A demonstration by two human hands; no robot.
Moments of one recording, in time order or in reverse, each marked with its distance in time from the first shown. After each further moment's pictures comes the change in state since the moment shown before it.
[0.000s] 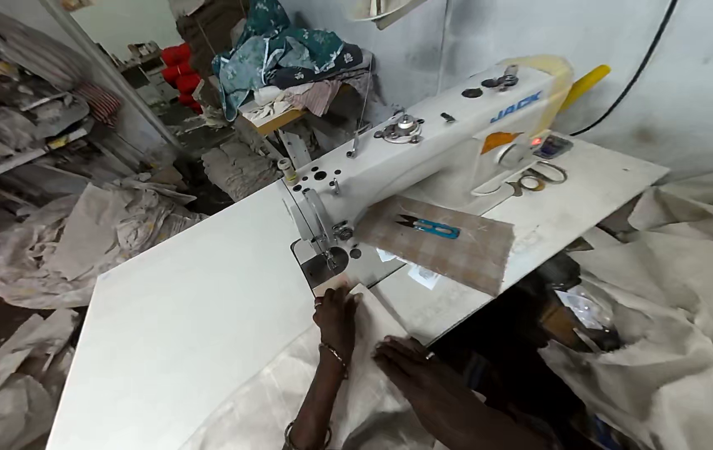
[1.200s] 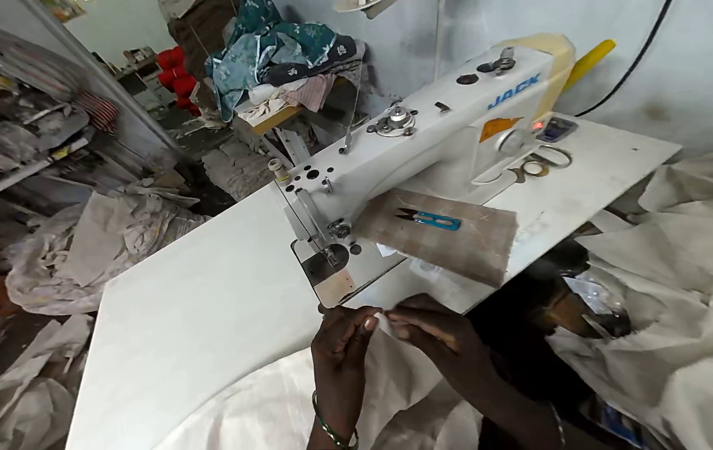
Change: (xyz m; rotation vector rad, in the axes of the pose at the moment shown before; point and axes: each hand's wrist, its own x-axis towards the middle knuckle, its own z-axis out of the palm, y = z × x) left_hand -0.065 0.027 -0.020 -0.655 0.305 0.524; right_hand 0.039 0.014 -0.024 0.772 0.482 0.197
